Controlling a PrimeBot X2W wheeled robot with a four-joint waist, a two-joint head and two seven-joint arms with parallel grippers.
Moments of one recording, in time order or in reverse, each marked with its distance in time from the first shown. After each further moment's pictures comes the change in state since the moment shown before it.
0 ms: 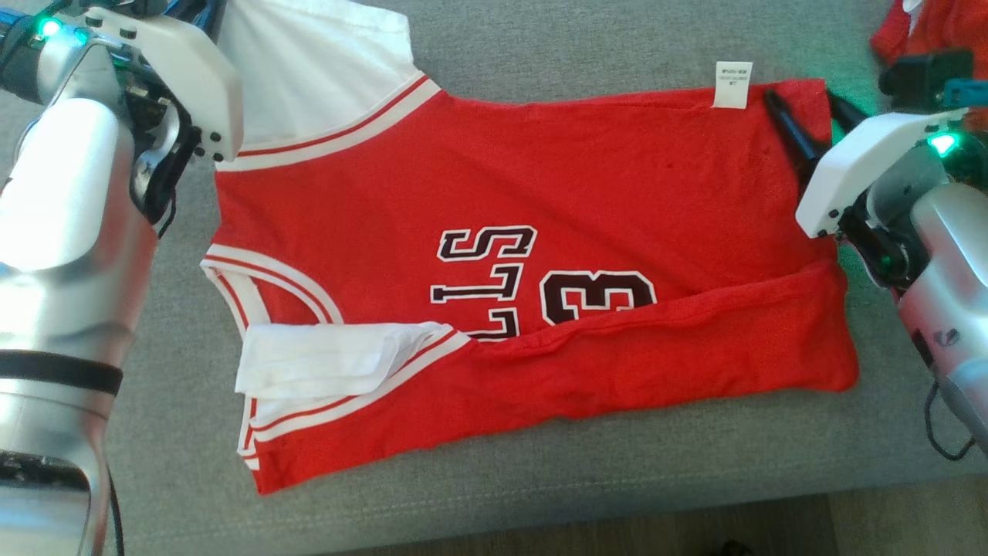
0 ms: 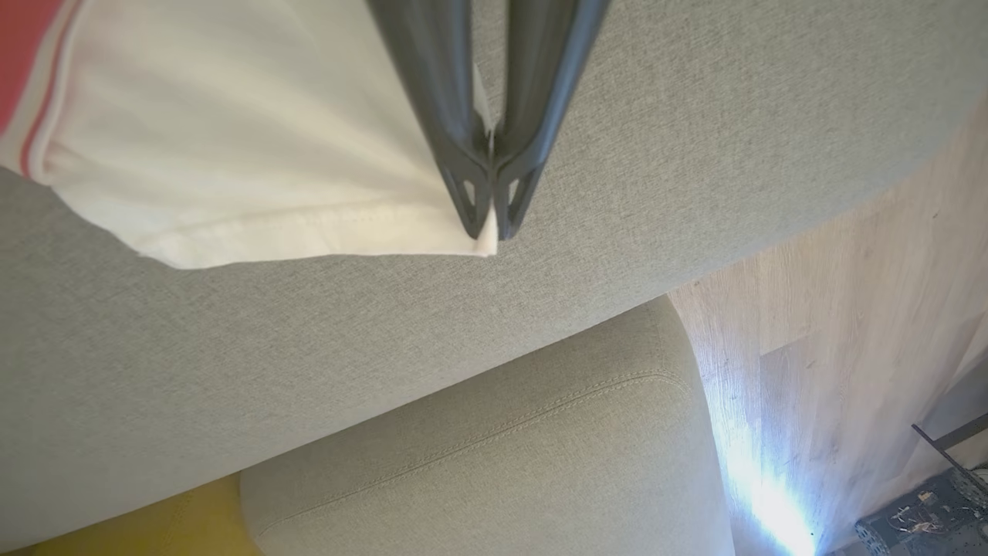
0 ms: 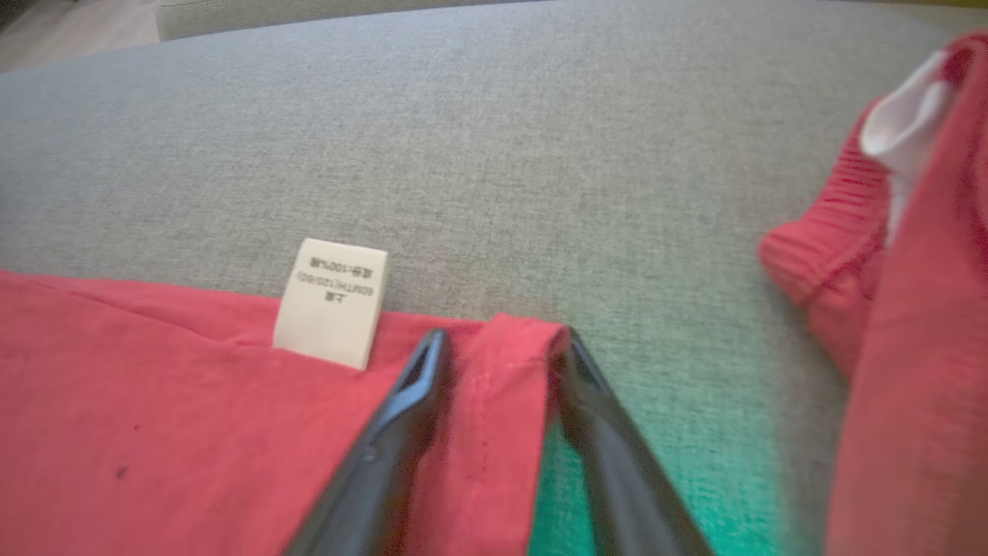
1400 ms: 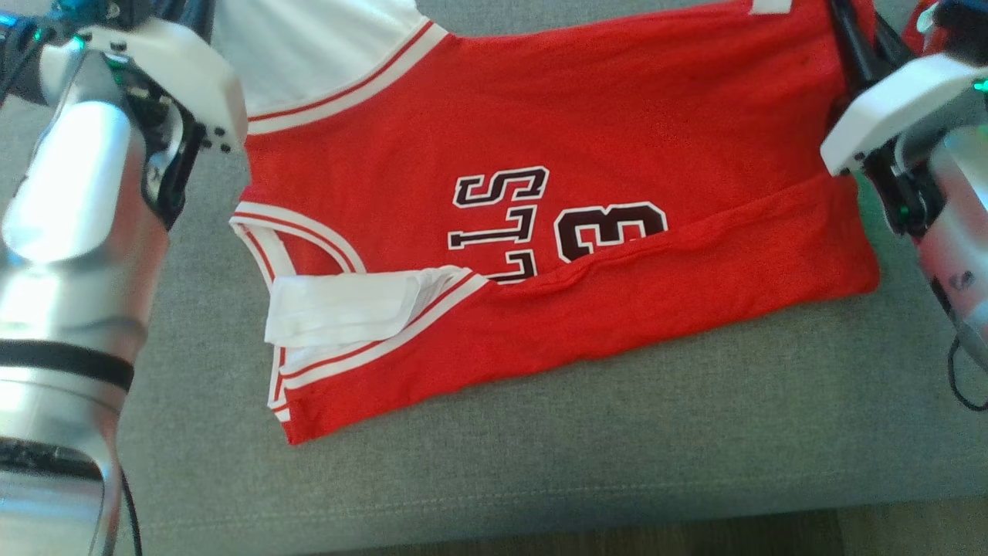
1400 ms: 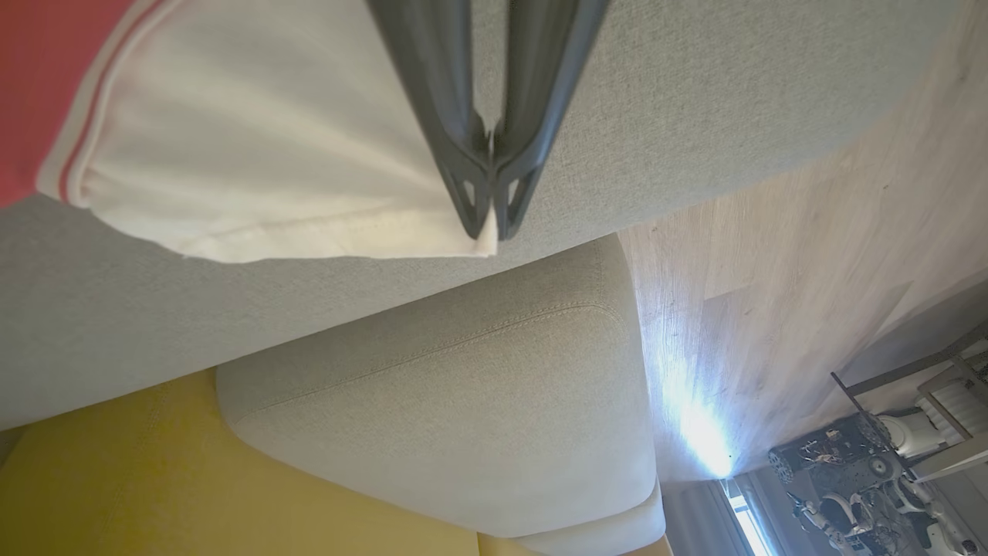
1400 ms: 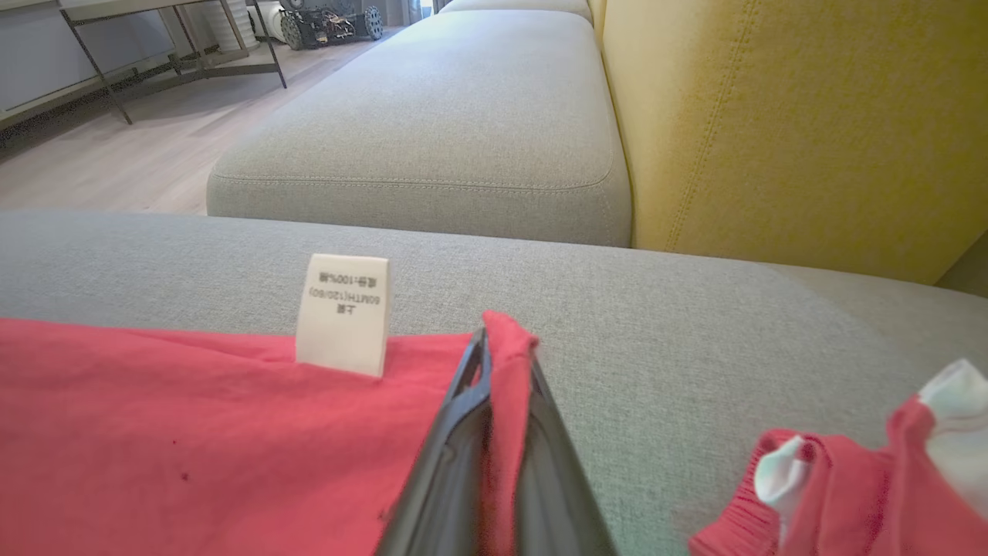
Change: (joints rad) left arm -0.035 -0.030 -0.017 0.107 -0.032 0.042 -0.227; right arm -0.203 0.001 0.202 0.200 0.083 0.000 -0.336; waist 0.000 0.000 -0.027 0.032
